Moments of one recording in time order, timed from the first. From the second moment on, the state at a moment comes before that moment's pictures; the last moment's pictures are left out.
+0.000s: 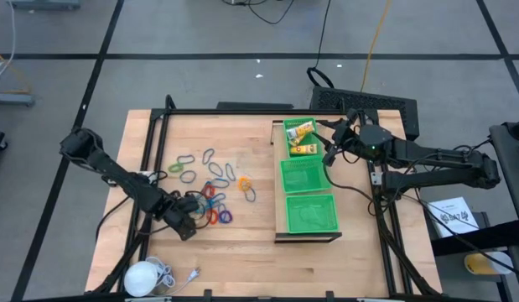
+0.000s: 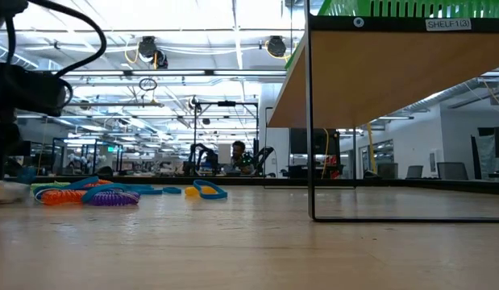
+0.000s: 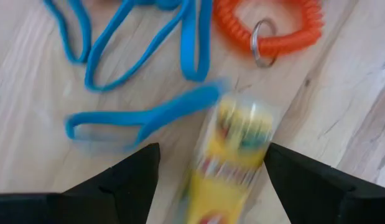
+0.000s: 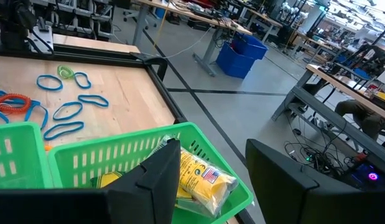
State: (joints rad) left arm -0.61 1.25 0.50 -0.58 -0.12 -1.12; right arm -0.18 0.82 0.73 -0.14 0.41 -0.26
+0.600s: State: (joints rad) left arm -0.64 1.28 0.50 -0.57 -0.13 -1.18; right arm -0.18 0.82 0.73 -0.14 0.41 -0.25
